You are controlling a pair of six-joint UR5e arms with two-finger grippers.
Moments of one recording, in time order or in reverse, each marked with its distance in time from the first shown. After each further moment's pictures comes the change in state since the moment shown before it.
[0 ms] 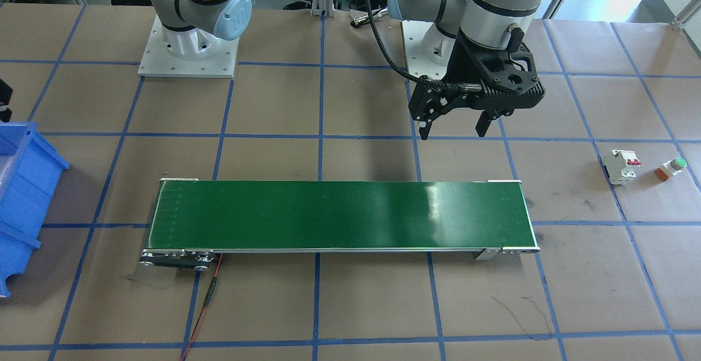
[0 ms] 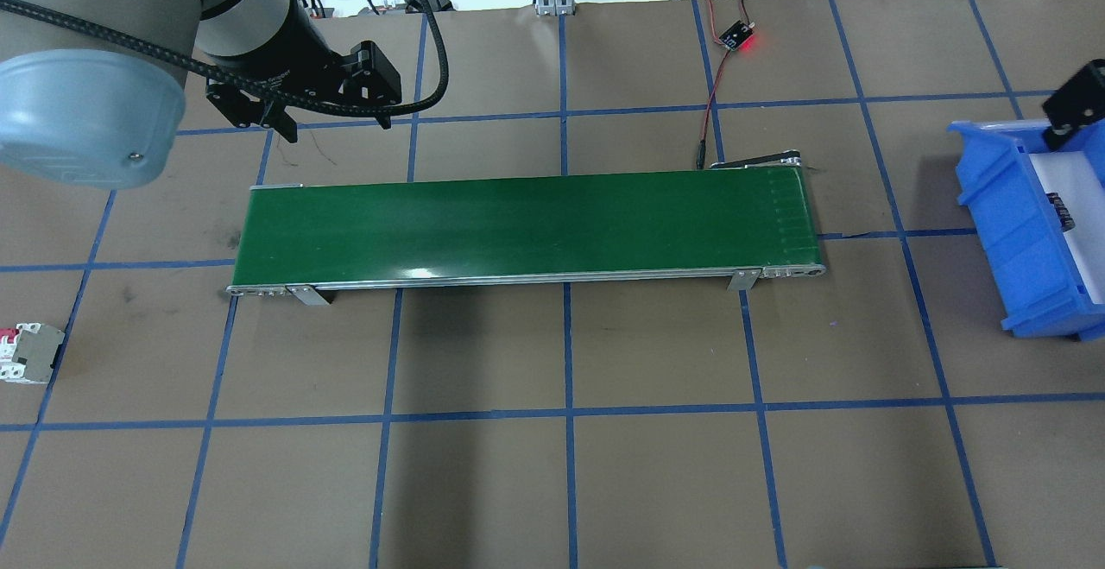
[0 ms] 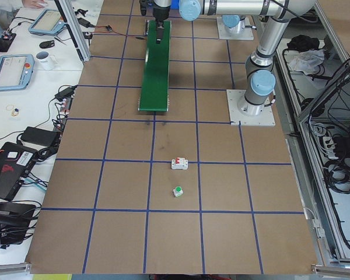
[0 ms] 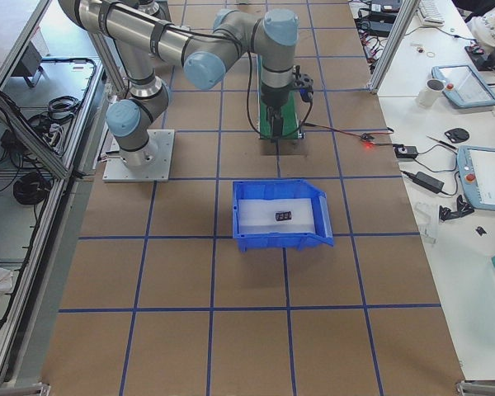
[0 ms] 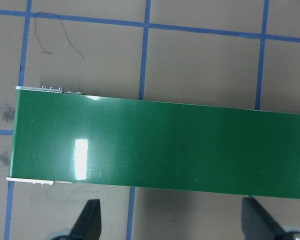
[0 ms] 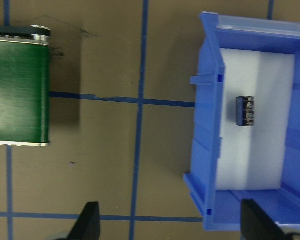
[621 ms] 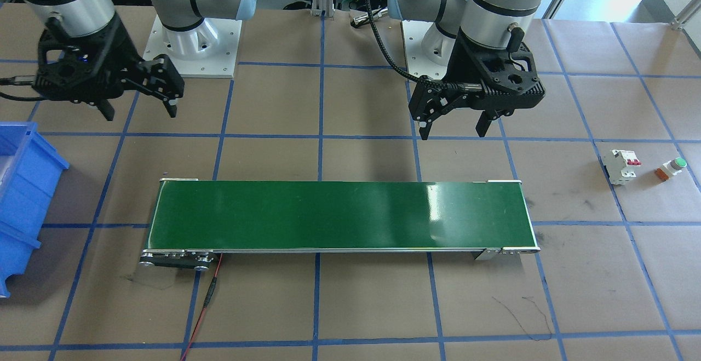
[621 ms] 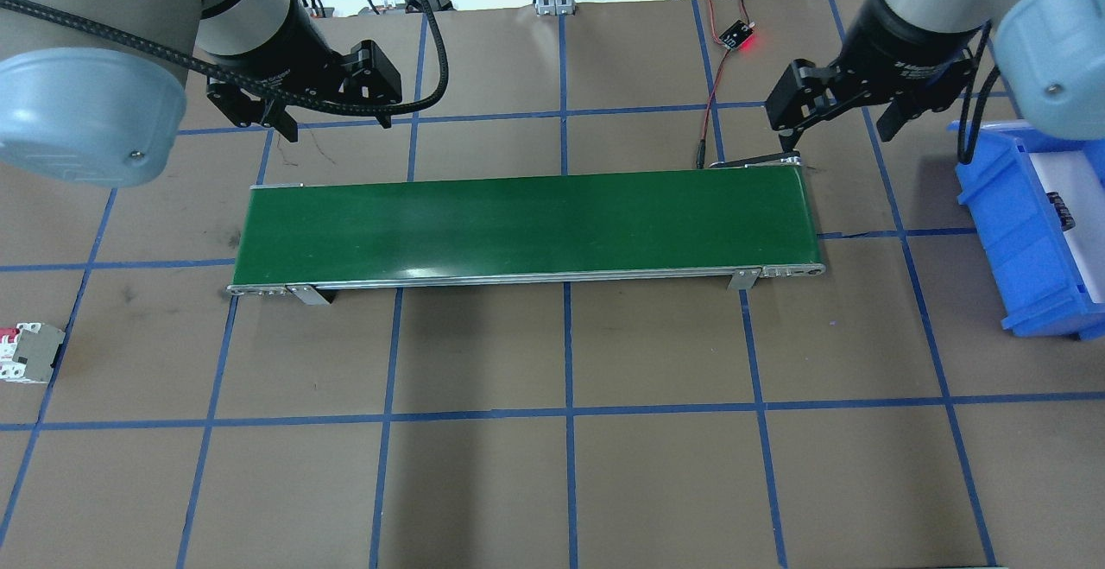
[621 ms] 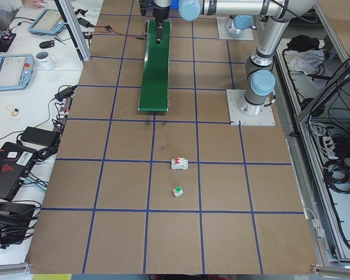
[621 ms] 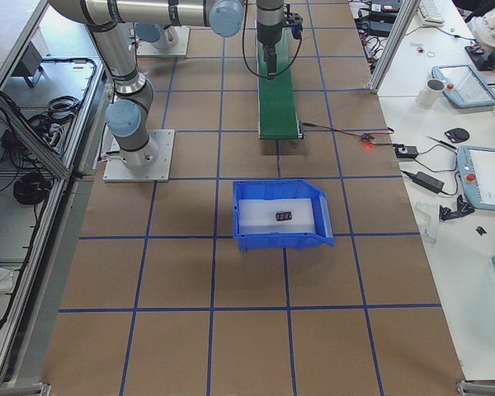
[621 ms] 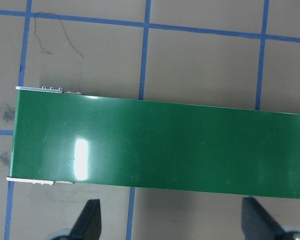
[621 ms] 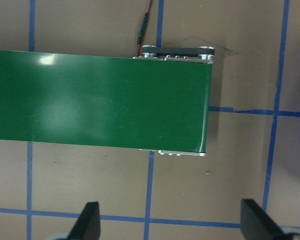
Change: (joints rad) left arm 0.000 0.000 0.000 0.000 0.000 0.000; right arm 0.446 -0.030 0.000 0.036 0.084 0.464
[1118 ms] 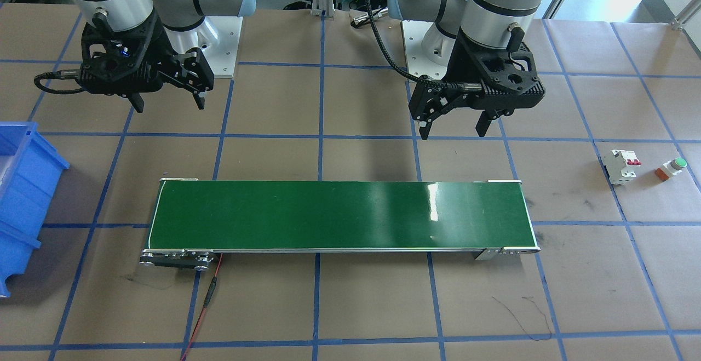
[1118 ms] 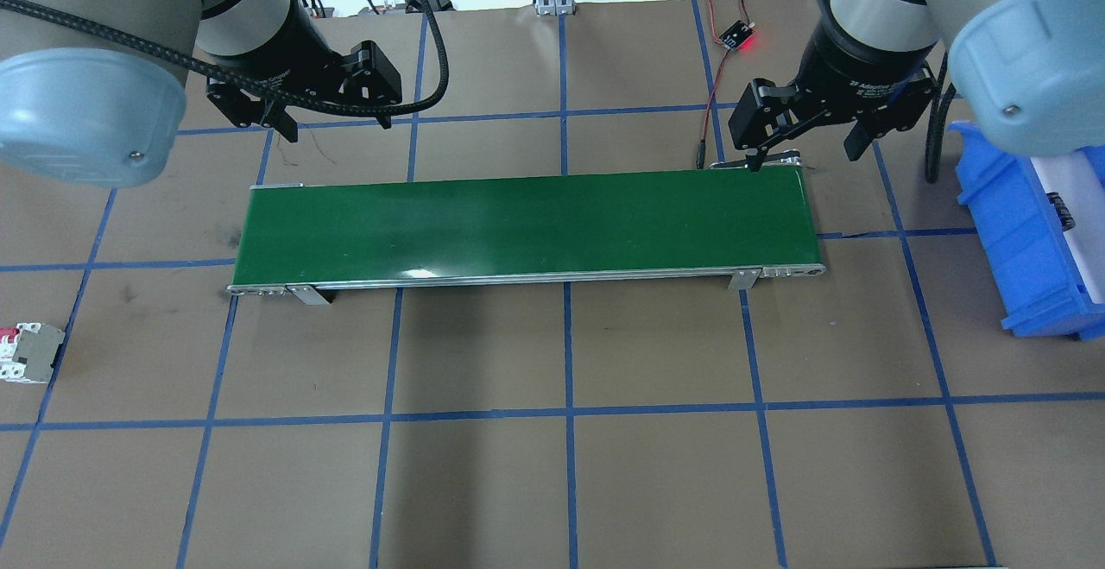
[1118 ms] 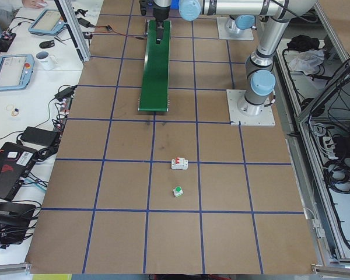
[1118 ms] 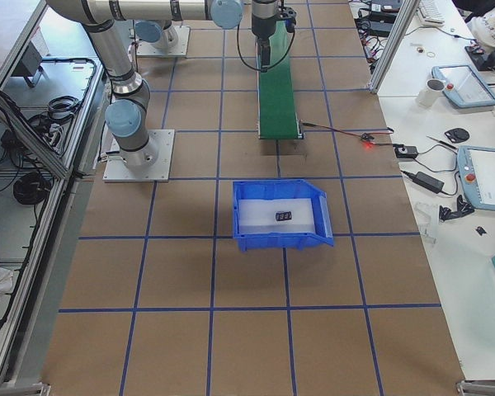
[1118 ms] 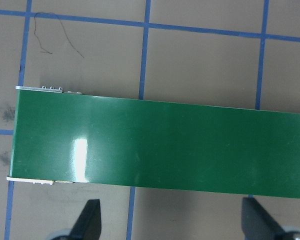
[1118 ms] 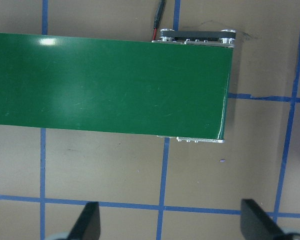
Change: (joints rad) left arm 0.000 0.000 0.000 -0.001 0.000 0.001; right arm 0.066 0.001 -0.001 0.033 -0.005 0.066
